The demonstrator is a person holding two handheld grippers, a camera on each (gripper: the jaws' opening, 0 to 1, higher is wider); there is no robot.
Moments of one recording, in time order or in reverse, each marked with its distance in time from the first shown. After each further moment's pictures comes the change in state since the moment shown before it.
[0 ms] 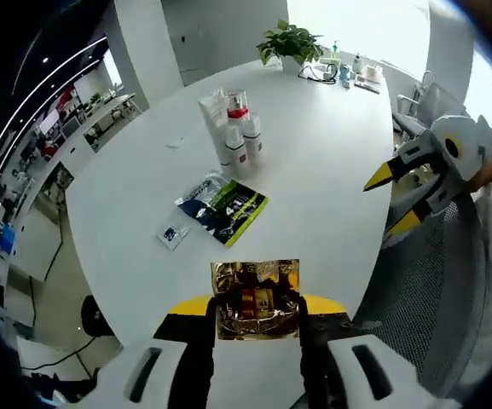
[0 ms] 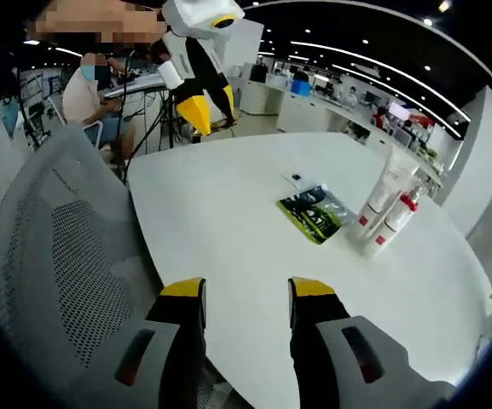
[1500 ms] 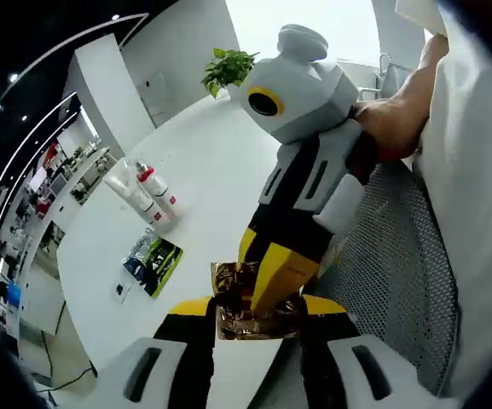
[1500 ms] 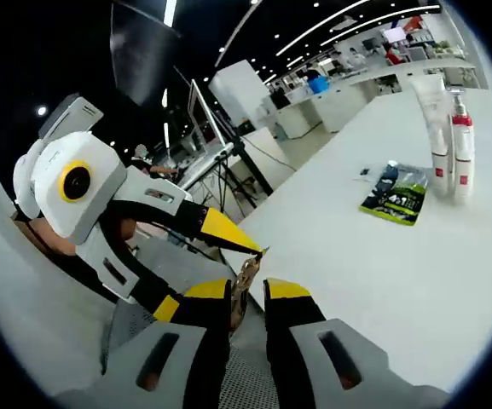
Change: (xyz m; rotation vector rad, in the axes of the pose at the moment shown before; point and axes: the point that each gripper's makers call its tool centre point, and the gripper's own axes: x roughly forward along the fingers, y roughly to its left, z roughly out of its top) left arm 0.016 -0.152 0.023 0.218 -0.146 -0.018; right arm -0.016 0.044 0.046 0.516 -0.201 0.499
